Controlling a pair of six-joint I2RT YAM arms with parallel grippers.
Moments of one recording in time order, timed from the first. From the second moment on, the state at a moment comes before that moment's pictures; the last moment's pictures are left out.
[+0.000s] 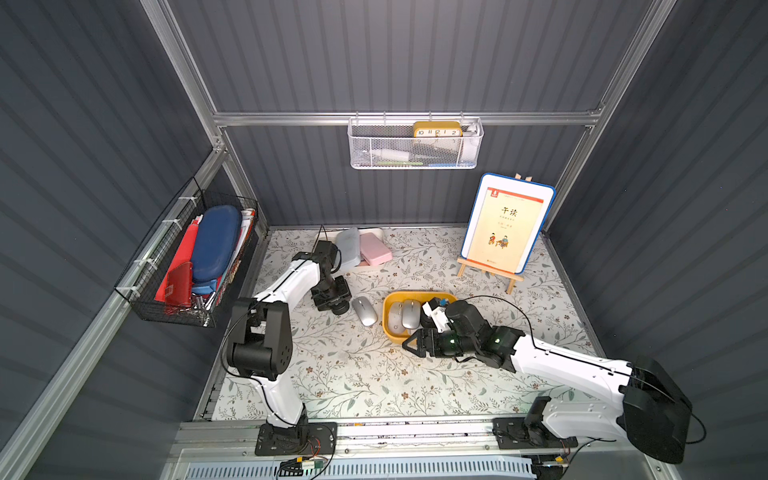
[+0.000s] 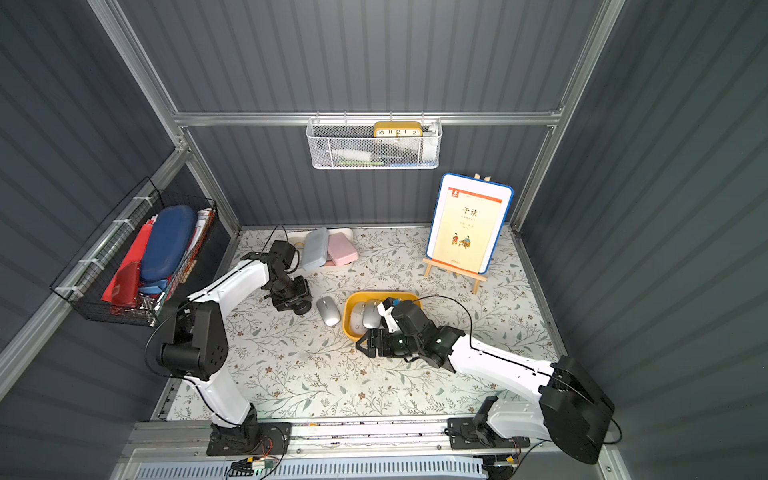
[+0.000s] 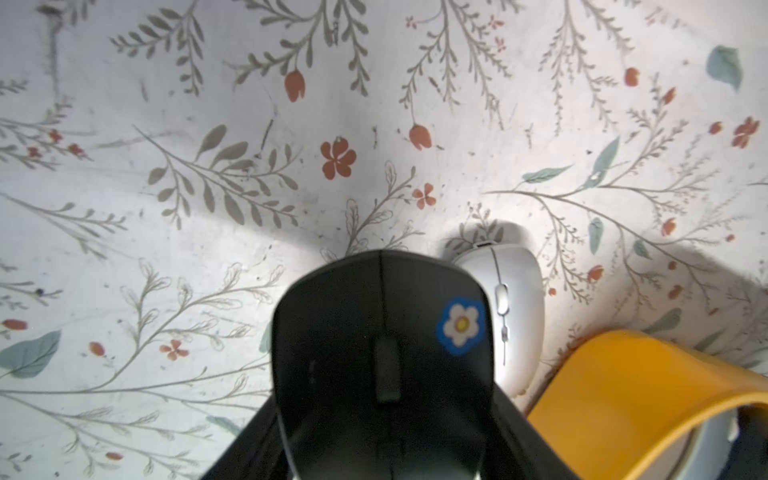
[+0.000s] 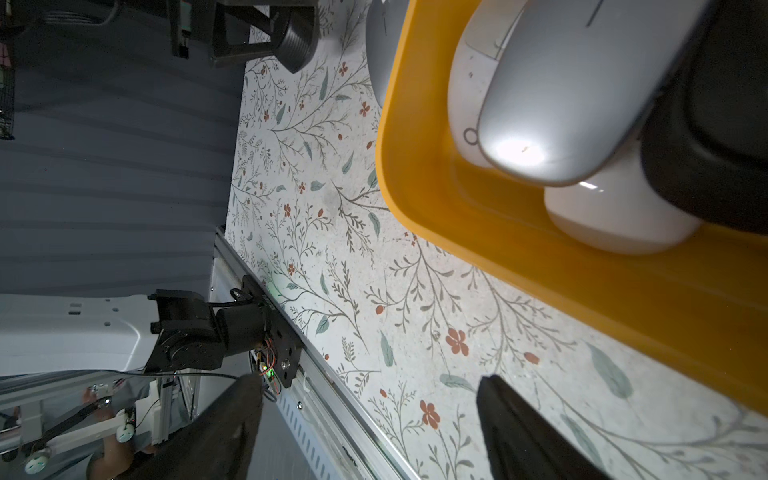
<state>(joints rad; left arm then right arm) -0.21 1.79 1.35 -0.93 0.13 -0.51 0.83 1.23 0.68 -0.16 -0.34 0.82</state>
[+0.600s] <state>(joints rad) -0.63 1.71 1.57 -1.02 0.12 -0.63 0.59 1.14 0.72 -0.43 -0.22 0.67</state>
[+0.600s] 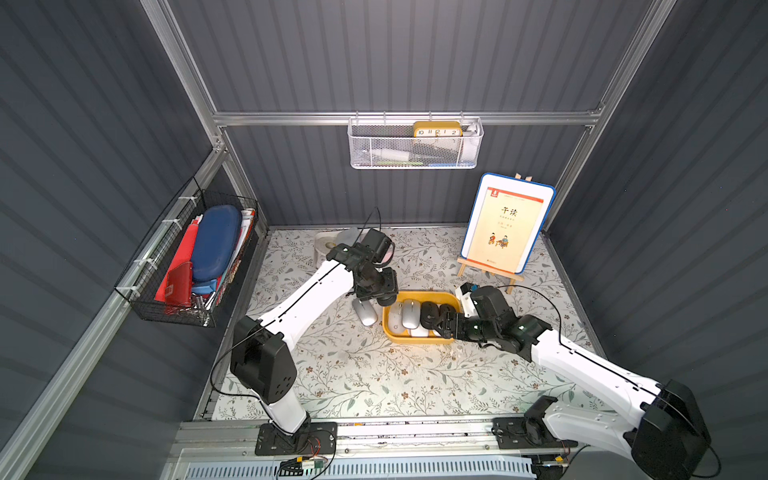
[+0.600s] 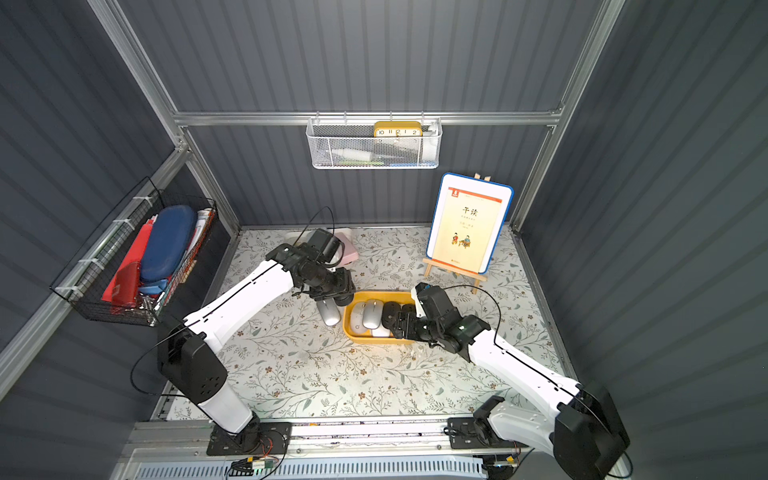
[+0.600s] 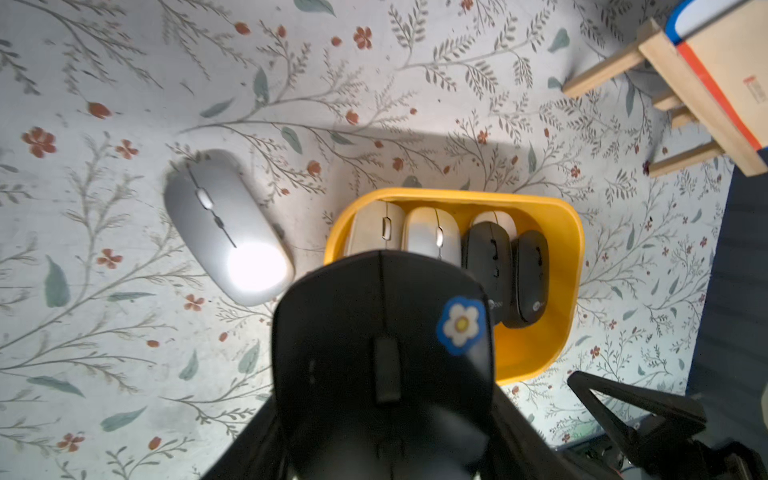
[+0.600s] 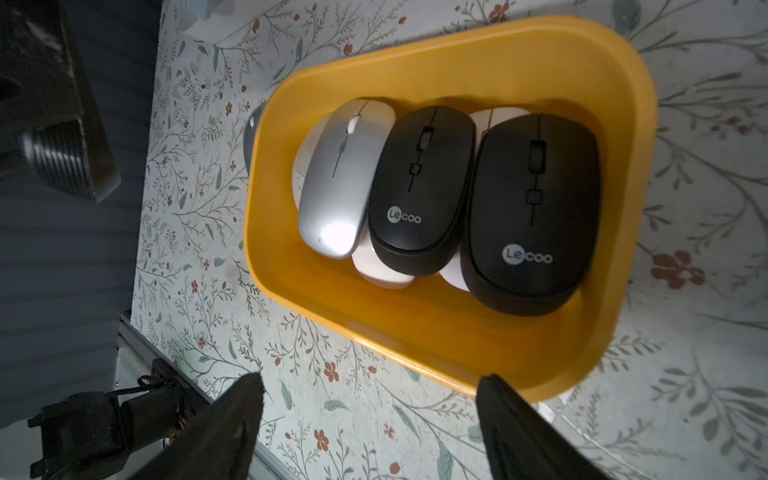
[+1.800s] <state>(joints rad) -0.70 1.93 1.49 -0.90 0.21 -0.59 0.58 1.10 0.66 -0.42 -0.33 0.68</state>
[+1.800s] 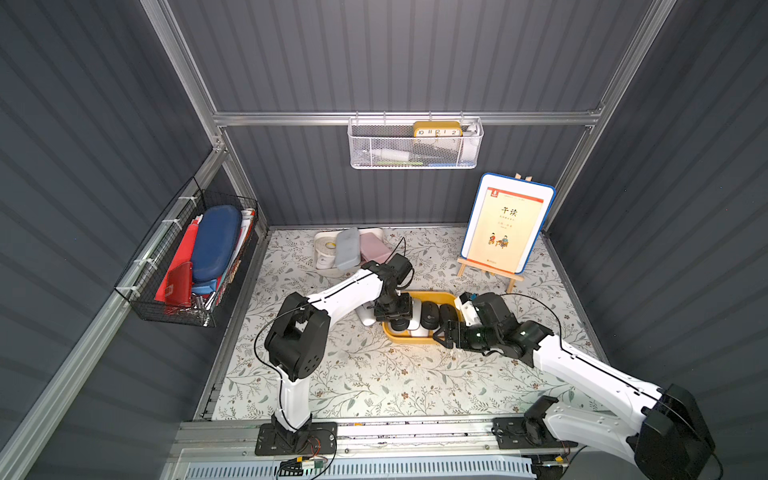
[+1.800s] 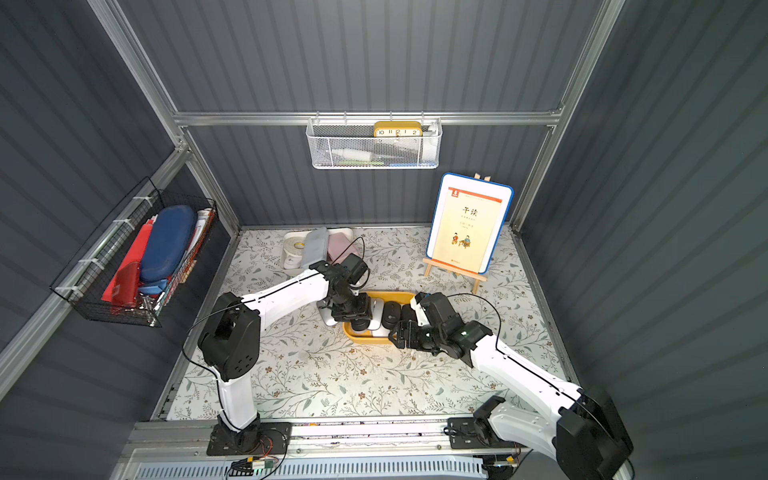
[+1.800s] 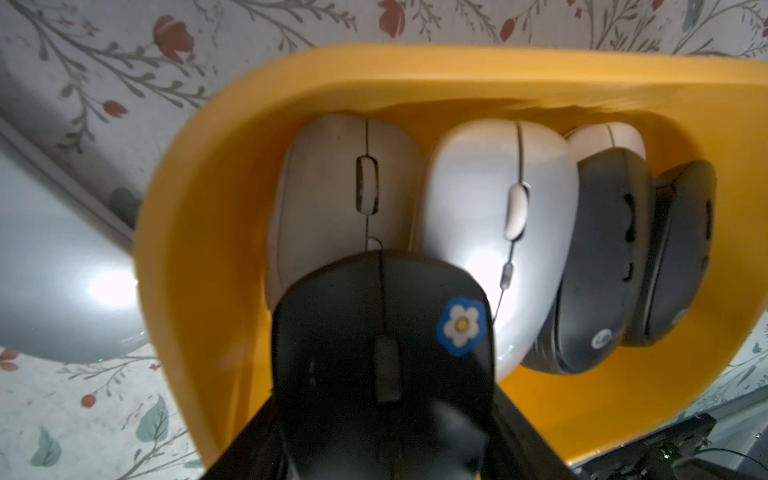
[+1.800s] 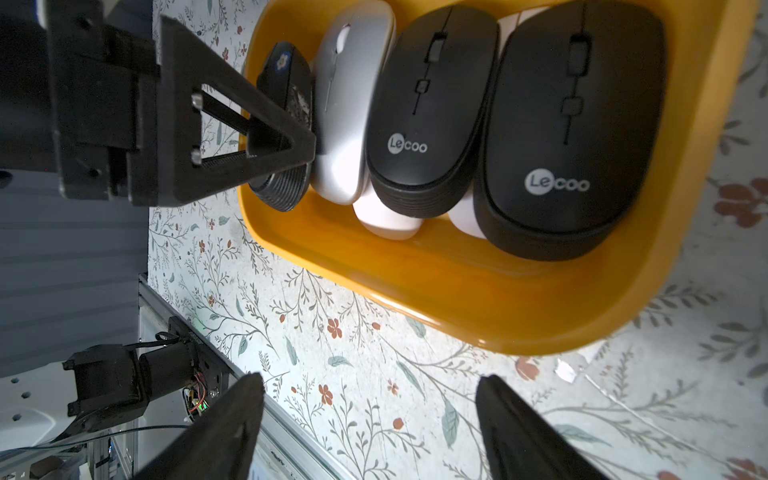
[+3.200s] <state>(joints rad) -0.35 1.78 1.50 -0.97 0.13 -0.62 0.68 1.14 0.69 -0.36 -0.37 0.70</state>
